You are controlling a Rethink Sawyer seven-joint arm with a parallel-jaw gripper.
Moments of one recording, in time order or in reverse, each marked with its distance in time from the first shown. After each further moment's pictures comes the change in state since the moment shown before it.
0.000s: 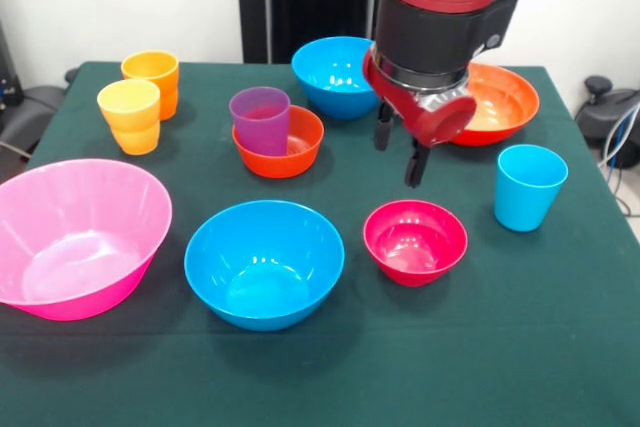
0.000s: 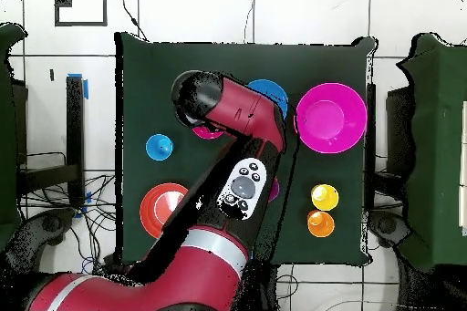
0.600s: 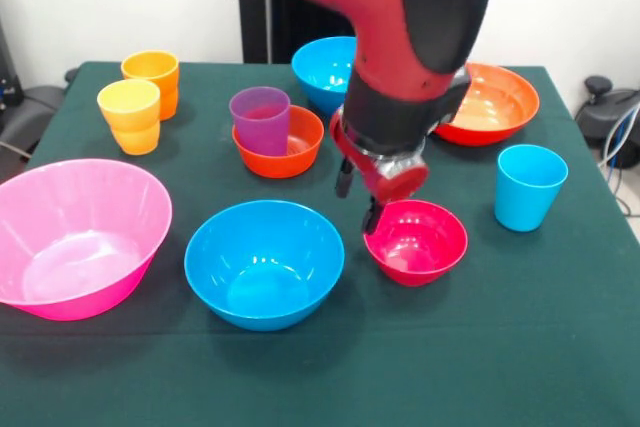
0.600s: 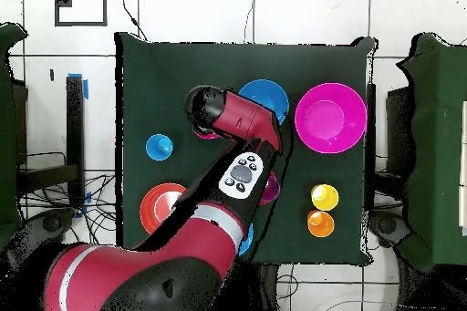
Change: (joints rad) arm 0.002 0.153 -0.028 -0.018 0.001 -0.126 0.000
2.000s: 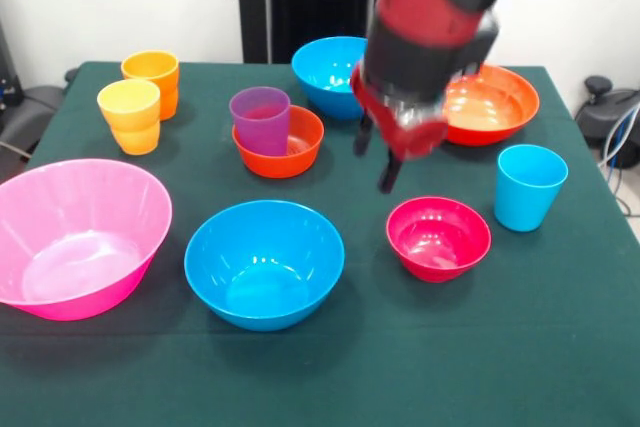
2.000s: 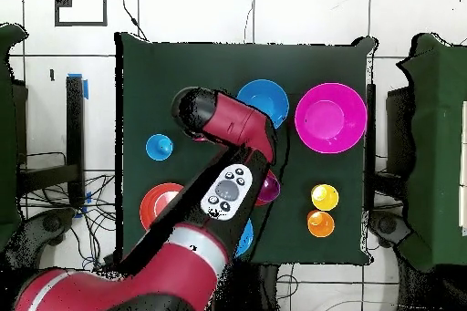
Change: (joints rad) arm 0.056 -0.110 -0.057 0.063 0.017 0.063 0.057
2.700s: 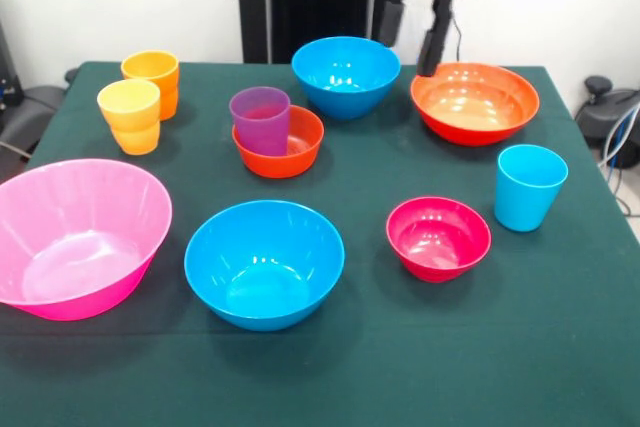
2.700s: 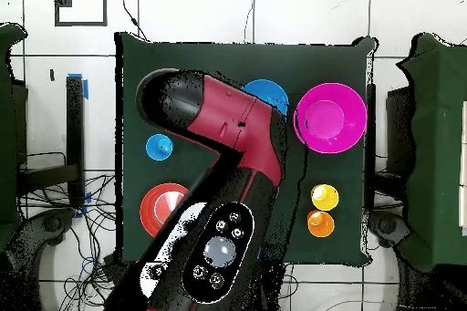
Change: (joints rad) arm 0.022 -0.242 -0.017 0.000 -0.039 0.041 0.000
